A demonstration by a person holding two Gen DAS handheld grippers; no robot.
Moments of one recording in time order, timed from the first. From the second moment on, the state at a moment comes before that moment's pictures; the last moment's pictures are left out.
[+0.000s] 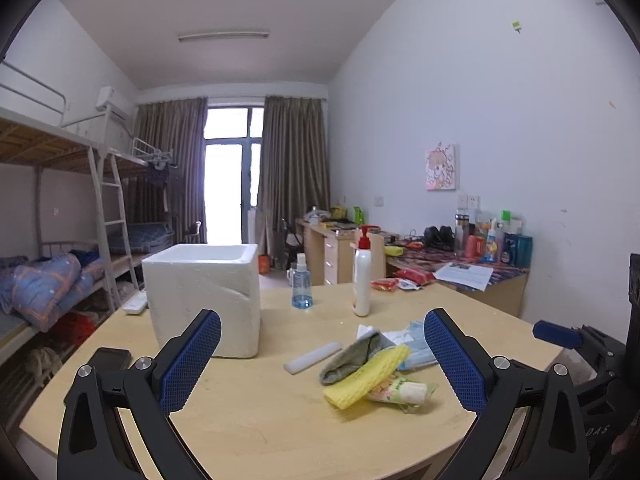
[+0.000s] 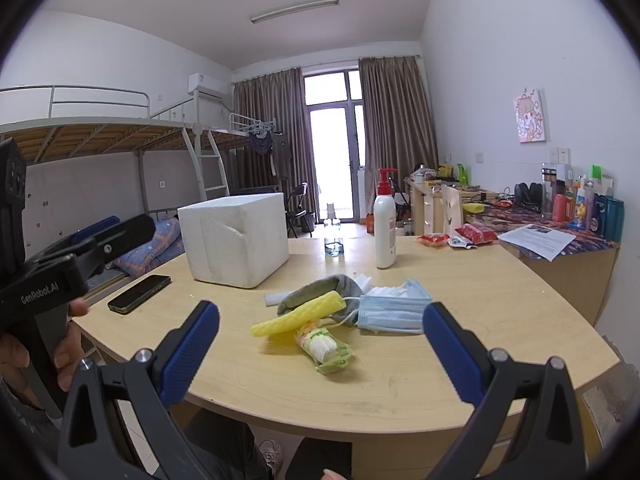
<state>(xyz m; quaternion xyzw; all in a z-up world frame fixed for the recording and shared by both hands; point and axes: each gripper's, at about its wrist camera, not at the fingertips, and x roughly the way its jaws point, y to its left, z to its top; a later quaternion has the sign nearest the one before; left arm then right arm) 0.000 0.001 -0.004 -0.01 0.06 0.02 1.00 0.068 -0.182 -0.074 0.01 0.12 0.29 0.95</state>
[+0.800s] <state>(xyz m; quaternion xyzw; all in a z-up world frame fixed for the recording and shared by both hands) 0.002 0.006 -0.003 -0.02 0.07 0.03 1.00 0.065 -0.182 -0.073 0.01 0.12 0.29 0.95</state>
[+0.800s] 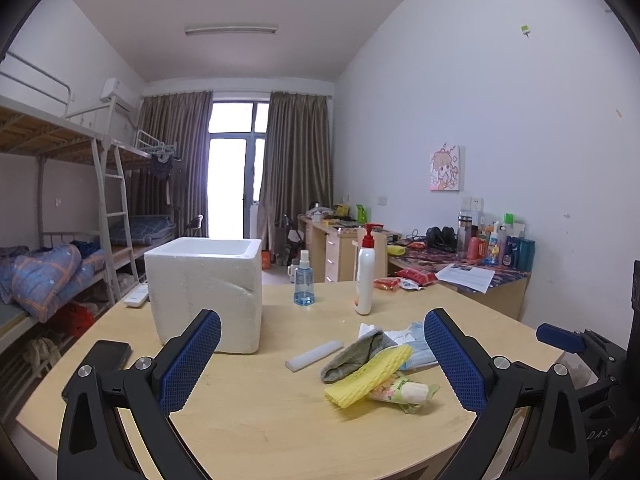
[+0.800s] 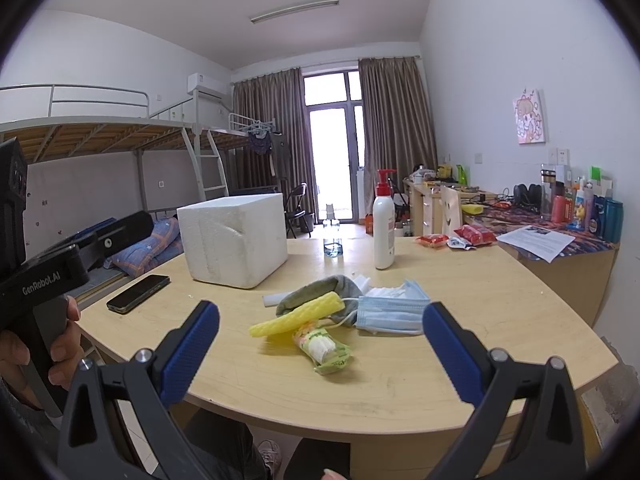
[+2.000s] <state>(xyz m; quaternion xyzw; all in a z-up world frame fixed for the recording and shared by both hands) 0.007 0.008 -0.007 -0.01 0.08 0.02 1.00 0.071 -0.182 -0.072 0.01 0.13 0.29 0.95</state>
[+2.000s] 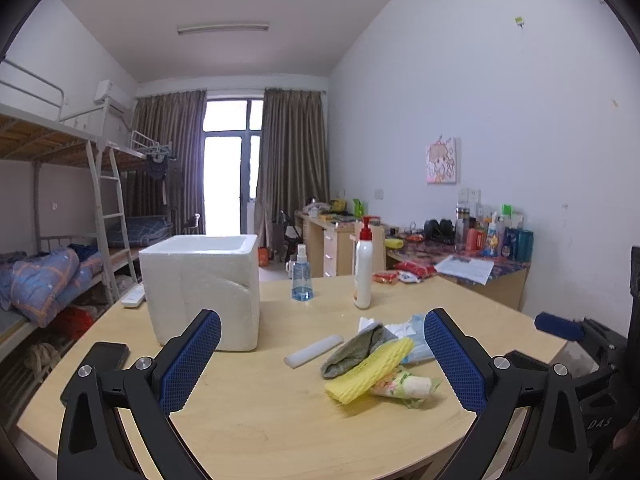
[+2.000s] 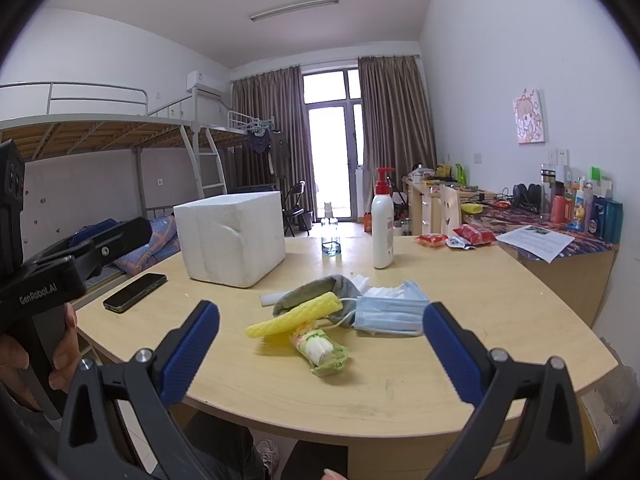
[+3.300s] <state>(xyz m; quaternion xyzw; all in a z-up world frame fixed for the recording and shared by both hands) 0.157 0.006 -0.091 0.12 0.35 -0.21 0.90 0.151 -0.152 -0.126 -0.04 0.24 0.30 0.92</state>
